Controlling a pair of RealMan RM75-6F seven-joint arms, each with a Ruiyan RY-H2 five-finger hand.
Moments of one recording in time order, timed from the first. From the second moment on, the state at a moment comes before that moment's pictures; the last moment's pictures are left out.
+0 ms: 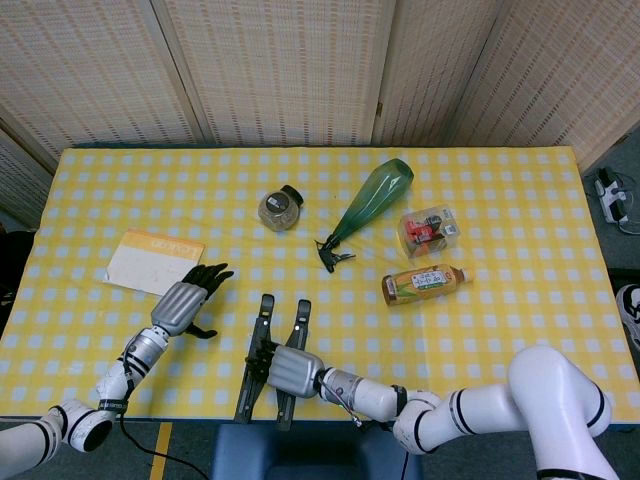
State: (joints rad) left arm -0.66 -1.50 -0.04 -1.24 1.43 0.96 -0.14; right arm 1.11 -1.72 0.06 -1.55 -1.16 0.57 -0.90
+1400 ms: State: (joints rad) left arm -0.63 -1.49 -0.04 -1.24 1.42 0.95 -0.15; right arm 1.28 -1.79 0.07 -1.37 -1.17 0.51 -0.60
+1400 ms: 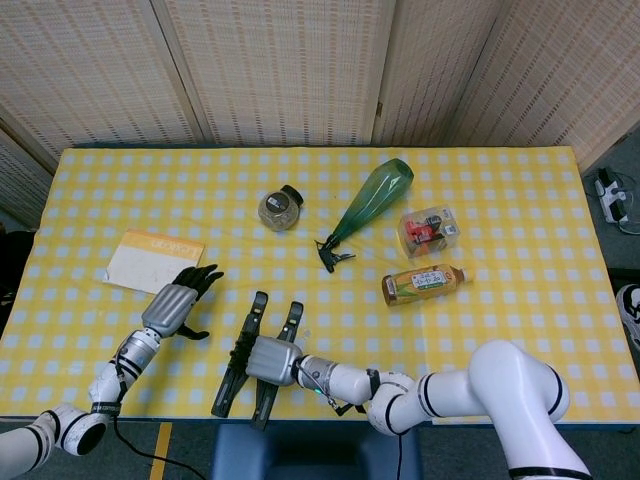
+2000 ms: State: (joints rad) left arm -0.62 -1.48 -0.04 -1.25 1.42 0.95 -0.15; right arm 1.37 -1.84 0.08 -1.29 -1.09 0.48 -0.62
